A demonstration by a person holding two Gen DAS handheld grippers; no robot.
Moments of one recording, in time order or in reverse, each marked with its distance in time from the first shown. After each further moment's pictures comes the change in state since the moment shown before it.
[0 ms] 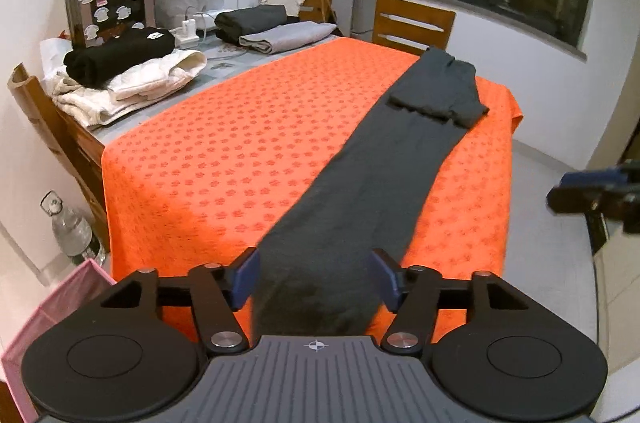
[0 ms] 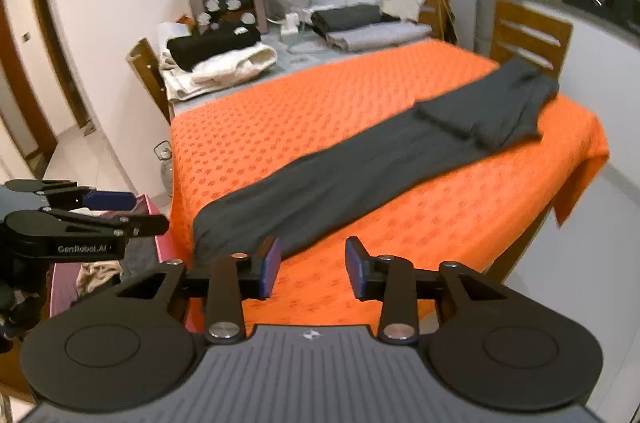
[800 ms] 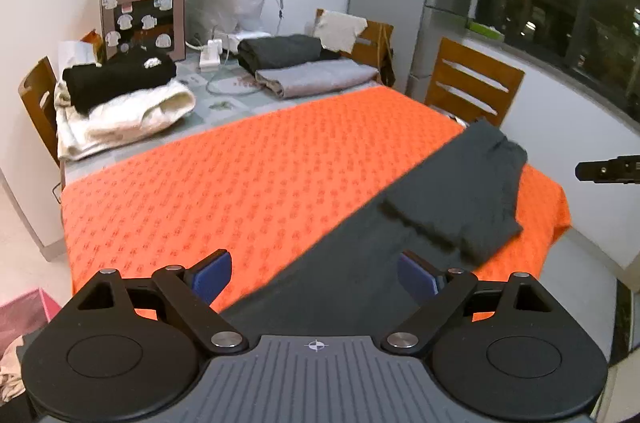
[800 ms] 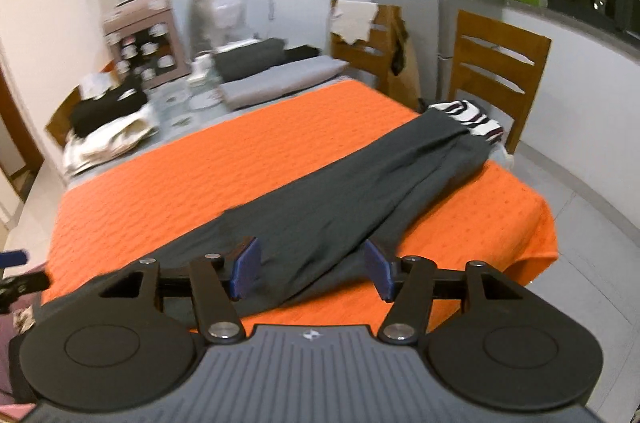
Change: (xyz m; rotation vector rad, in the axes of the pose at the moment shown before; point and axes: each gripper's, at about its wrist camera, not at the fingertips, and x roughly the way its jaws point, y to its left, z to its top) left arm 0.118 -0.110 0.138 -0.204 -0.073 0.186; right arm 0.095 -0.324 0.173 0.045 -0.007 0.009
